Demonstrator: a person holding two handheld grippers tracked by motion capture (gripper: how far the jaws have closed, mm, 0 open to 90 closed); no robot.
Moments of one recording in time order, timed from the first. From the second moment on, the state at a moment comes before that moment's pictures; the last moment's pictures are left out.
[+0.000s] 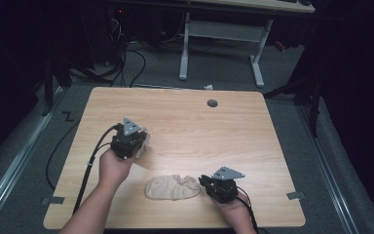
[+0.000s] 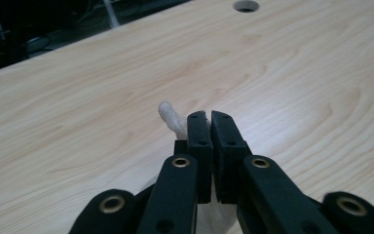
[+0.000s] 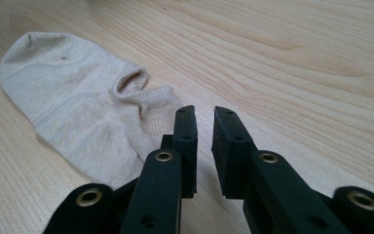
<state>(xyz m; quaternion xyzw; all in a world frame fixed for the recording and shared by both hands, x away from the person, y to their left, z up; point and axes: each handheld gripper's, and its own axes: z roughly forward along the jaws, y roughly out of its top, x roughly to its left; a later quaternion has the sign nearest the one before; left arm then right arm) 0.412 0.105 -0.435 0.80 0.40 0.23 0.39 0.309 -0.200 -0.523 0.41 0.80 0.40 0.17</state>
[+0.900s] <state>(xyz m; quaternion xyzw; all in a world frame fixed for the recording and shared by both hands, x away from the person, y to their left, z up) 0.421 0.081 -0.481 0.82 0.41 0.17 0.37 0.310 -0.204 -0.523 0.42 0.80 0.40 0.16</state>
